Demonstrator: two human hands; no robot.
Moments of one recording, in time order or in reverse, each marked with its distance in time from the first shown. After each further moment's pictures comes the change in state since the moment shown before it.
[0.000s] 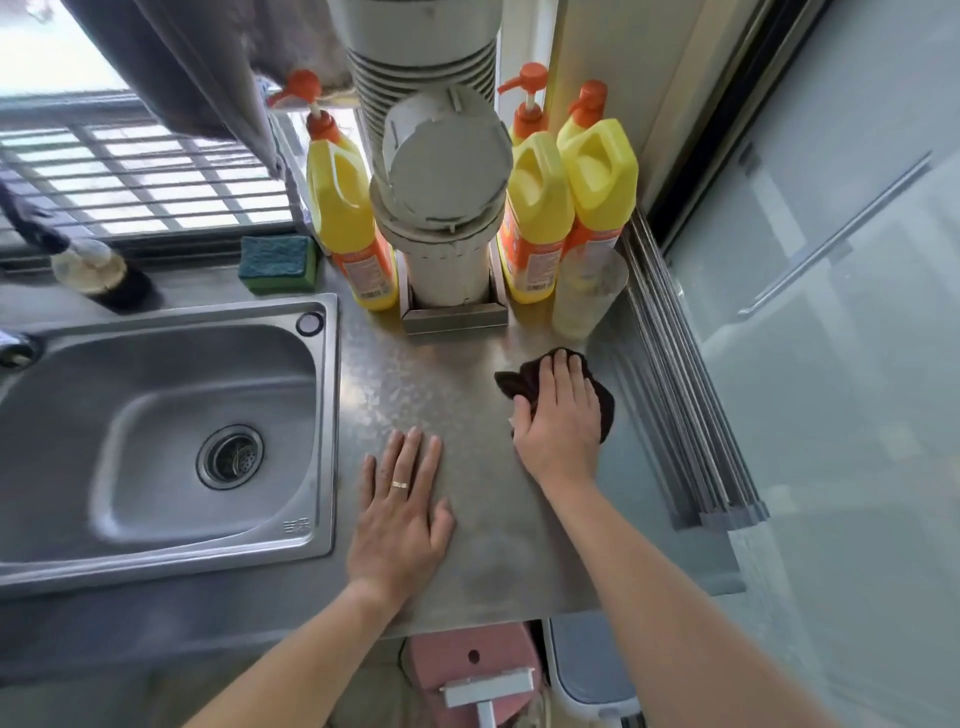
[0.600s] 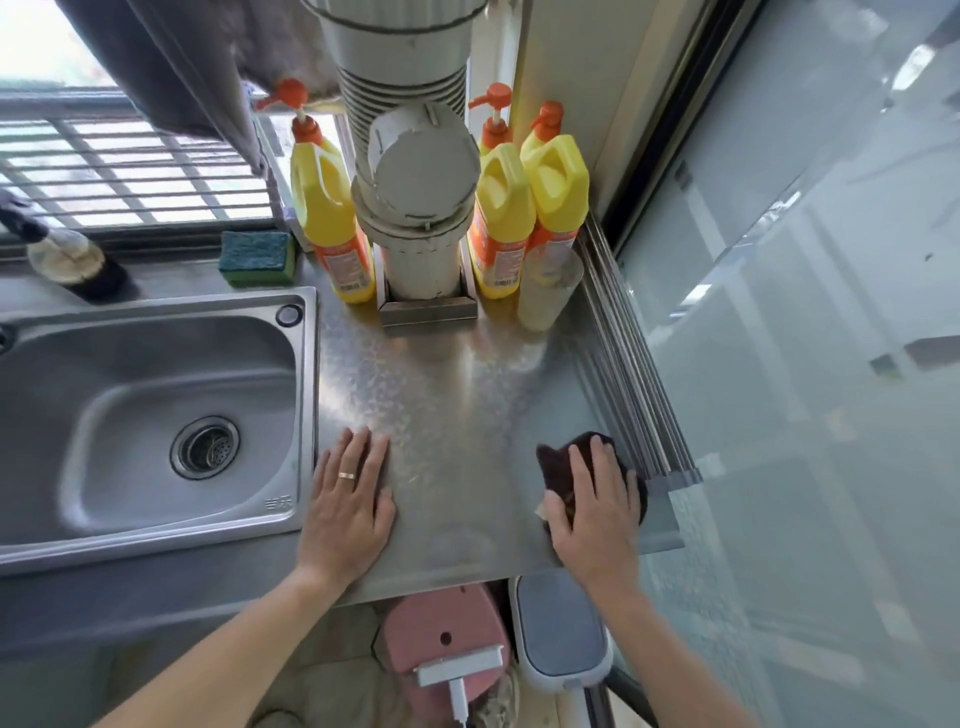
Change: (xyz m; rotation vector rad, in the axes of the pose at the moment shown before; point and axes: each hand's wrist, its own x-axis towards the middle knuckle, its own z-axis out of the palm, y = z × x) left_hand -0.022 -0.027 -0.019 -0.052 0.055 0.041; right_hand -0.135 0.070 -0.052 0.025 0.013 0.060
